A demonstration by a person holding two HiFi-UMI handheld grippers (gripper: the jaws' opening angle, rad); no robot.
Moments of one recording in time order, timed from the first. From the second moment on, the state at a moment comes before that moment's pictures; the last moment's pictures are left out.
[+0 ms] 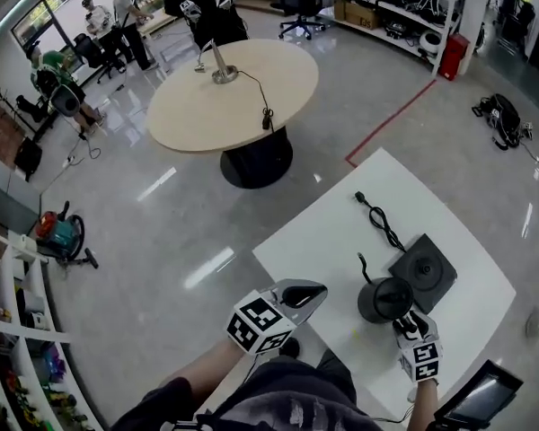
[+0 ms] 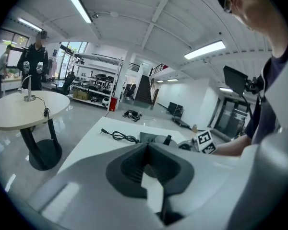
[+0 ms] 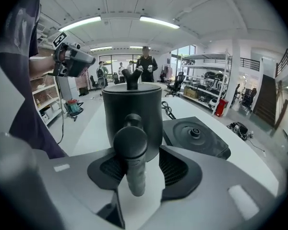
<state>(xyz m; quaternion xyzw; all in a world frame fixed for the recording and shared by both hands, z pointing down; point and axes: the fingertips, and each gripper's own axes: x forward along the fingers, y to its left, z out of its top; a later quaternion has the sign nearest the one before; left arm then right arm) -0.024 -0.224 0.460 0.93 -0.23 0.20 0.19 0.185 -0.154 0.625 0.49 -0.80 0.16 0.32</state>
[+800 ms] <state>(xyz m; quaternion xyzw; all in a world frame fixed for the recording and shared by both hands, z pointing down) -0.032 -0.222 0.449 0.94 -0.22 0.21 0.15 0.160 -0.172 0.572 0.53 -0.81 0.17 0.19</state>
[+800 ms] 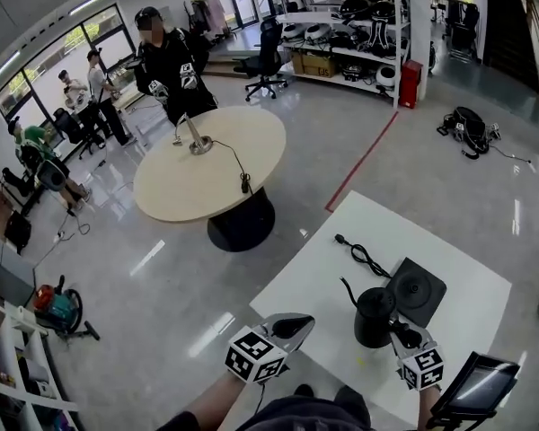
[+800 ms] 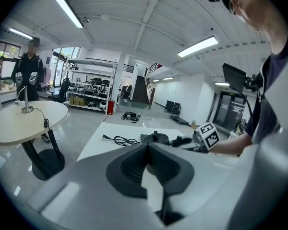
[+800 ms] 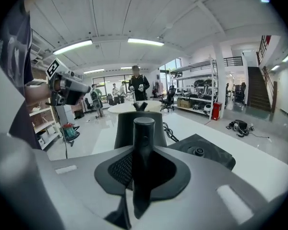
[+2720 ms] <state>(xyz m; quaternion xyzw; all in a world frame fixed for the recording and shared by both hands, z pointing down) 0.054 -0.248 0.443 0.94 -0.23 0.18 0.16 0.277 -0.258 0.452 0.56 -0.82 0.13 0.00</state>
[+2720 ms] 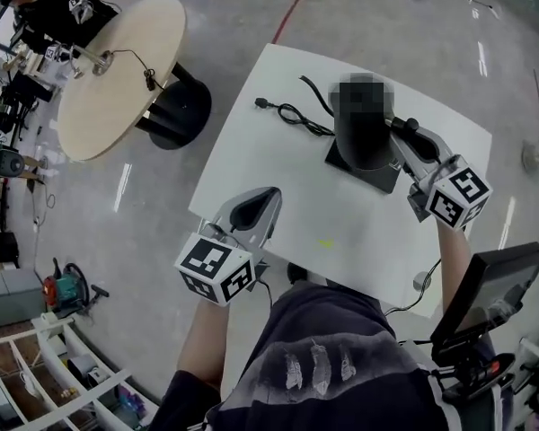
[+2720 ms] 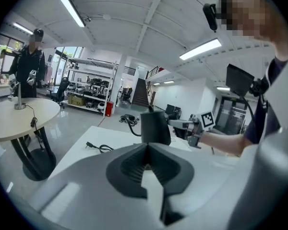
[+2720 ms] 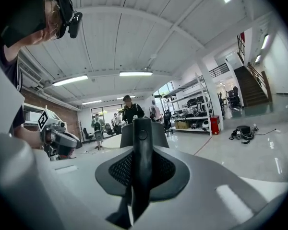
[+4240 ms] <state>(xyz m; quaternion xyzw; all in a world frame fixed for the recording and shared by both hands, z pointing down) 0.084 -0.237 0.486 0.93 -0.22 0.26 0.16 0.298 -0.246 0.536 0.53 -0.84 0.12 0.01</state>
